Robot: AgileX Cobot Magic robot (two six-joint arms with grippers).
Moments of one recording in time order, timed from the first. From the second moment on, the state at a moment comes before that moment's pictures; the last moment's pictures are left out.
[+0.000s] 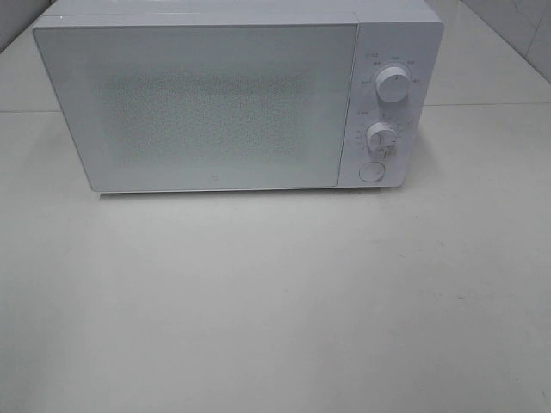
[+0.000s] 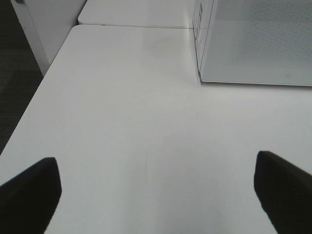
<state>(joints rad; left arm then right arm) 0.05 0.00 -0.50 -0.04 1.04 0.01 0.16 0.00 -0.51 -0.09 1.05 0.08</state>
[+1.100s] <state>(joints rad) 0.05 0.00 -0.50 -0.04 1.04 0.01 0.16 0.17 -0.57 -0.07 0.91 0.08</state>
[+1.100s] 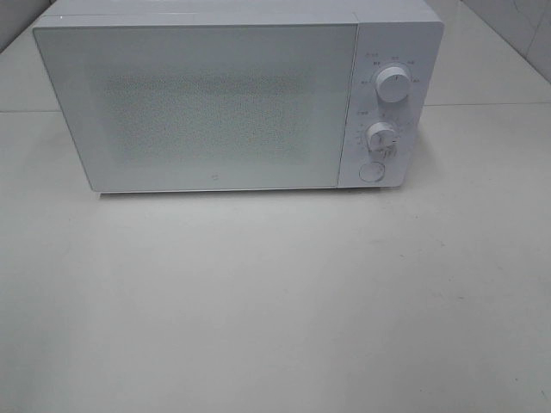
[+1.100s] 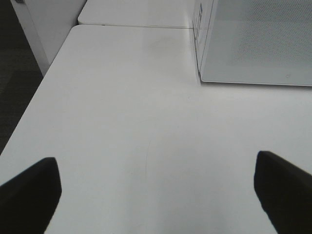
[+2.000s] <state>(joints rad) 0.05 0.00 -0.50 -0.04 1.04 0.01 0.16 0.72 -0.57 -0.07 0.38 0.08</state>
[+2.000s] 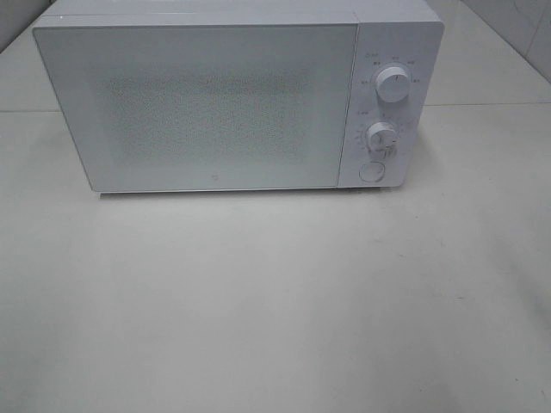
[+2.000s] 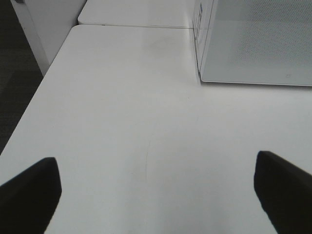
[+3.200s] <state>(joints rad) 0.05 0.00 -0.50 -0.04 1.04 0.01 0.30 1.38 -0.36 0.25 -0.75 -0.17</state>
